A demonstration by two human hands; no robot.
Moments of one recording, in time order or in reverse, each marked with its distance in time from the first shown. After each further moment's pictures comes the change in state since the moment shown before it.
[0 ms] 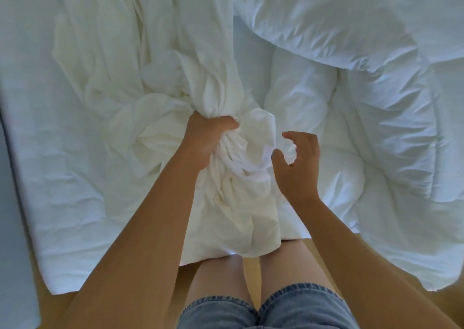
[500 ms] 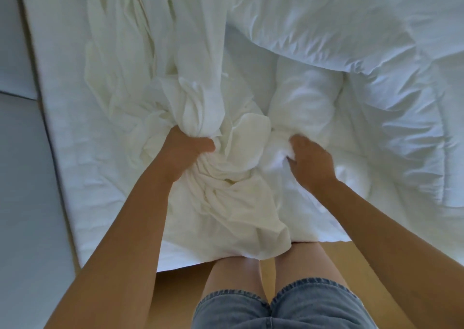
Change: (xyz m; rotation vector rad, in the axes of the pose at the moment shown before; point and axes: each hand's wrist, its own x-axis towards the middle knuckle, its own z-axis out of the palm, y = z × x) left_hand -0.021 0.014 -0.041 0.318 -0.014 0.077; right_hand 0.045 0.032 -0.022 -0.682 -0.401 -0.180
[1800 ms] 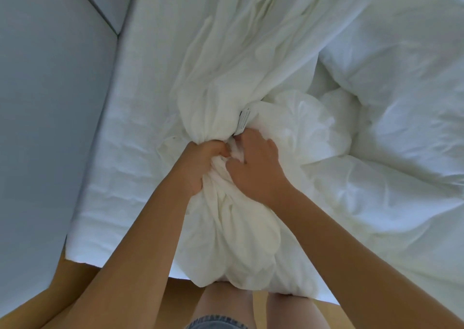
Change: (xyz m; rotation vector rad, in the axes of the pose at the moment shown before) left_hand -0.010 -0.094 -0.161 -0.672 0.124 -0.190; right_hand 0.017 -0.317 0.028 0.168 -0.253 -0.340
